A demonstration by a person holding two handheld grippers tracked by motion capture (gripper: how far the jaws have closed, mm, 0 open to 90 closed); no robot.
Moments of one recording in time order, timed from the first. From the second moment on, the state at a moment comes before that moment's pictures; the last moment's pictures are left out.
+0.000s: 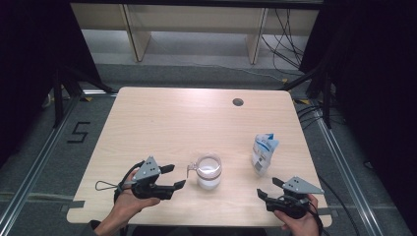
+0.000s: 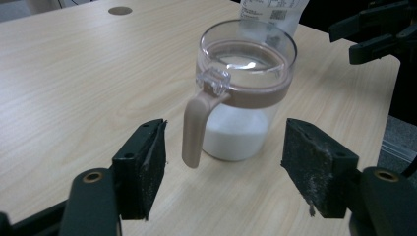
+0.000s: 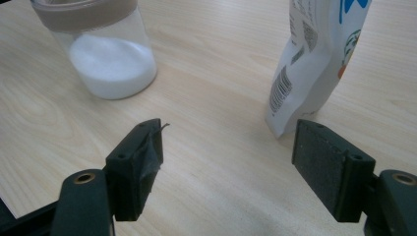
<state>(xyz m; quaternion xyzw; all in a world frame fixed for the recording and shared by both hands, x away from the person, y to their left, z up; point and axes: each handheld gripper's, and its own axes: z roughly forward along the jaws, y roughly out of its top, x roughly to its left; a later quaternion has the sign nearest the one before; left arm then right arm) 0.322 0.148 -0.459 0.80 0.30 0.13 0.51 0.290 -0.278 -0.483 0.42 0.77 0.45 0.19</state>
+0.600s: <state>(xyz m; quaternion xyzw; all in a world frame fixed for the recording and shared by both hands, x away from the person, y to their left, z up) 0.313 0.155 -0.473 0.80 0.31 0.12 0.50 0.288 -0.277 -0.481 0.41 0.77 0.45 0.20</state>
